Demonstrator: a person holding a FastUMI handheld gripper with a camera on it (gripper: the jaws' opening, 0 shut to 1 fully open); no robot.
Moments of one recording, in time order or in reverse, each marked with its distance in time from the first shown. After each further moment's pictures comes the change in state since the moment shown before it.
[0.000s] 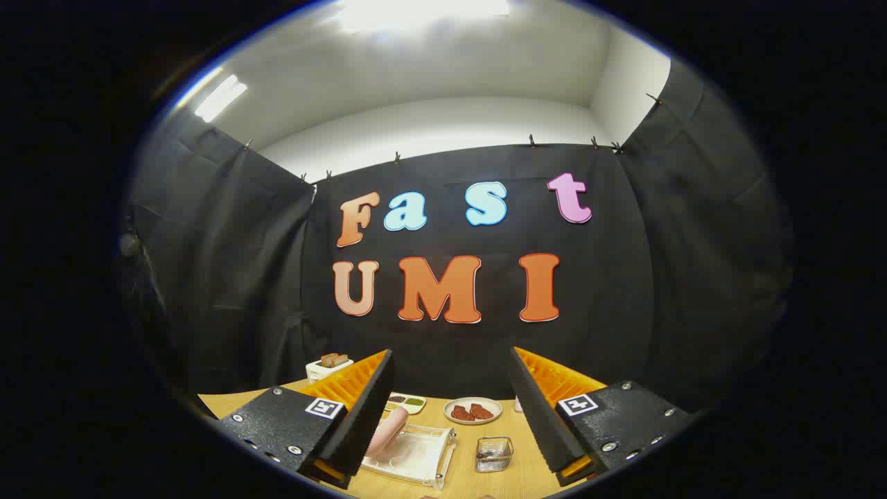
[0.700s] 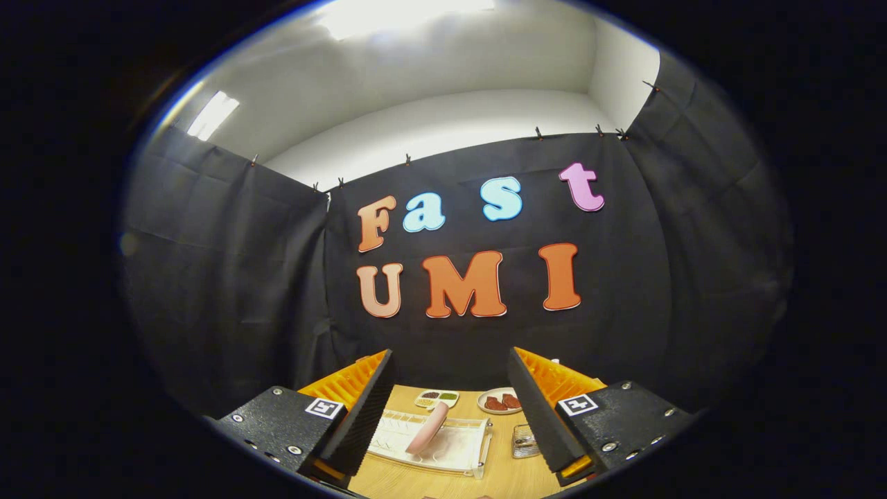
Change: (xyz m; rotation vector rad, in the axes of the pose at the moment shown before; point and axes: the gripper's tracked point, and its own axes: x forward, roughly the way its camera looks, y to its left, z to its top) arm -0.031 0.047 0.010 0.082 0.040 0.082
